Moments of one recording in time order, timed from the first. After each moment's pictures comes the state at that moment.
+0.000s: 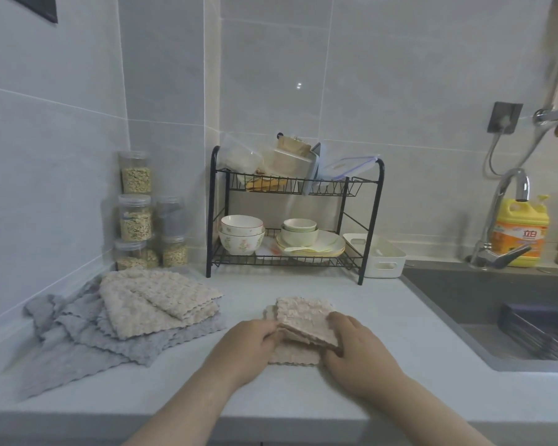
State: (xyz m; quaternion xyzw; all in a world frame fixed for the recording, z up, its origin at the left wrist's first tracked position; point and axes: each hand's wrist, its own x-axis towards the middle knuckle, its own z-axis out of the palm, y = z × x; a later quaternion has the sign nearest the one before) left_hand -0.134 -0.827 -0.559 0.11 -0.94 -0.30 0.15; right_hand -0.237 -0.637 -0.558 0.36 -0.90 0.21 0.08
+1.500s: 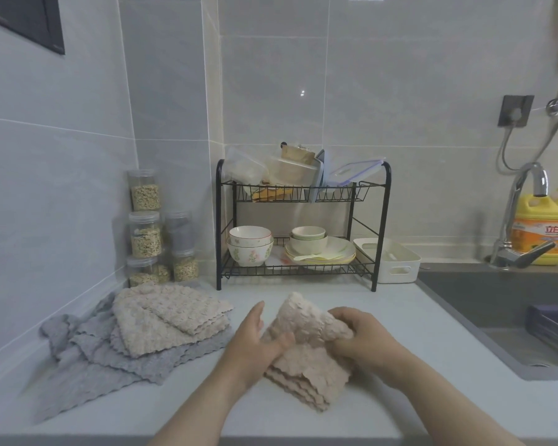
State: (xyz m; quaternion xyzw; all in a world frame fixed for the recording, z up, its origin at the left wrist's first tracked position) left_hand -0.130 -0.830 -0.549 0.16 -0.78 -0.58 0.18; right_hand -0.251 -0.656 -0.531 0.33 -0.74 0.56 -0.17
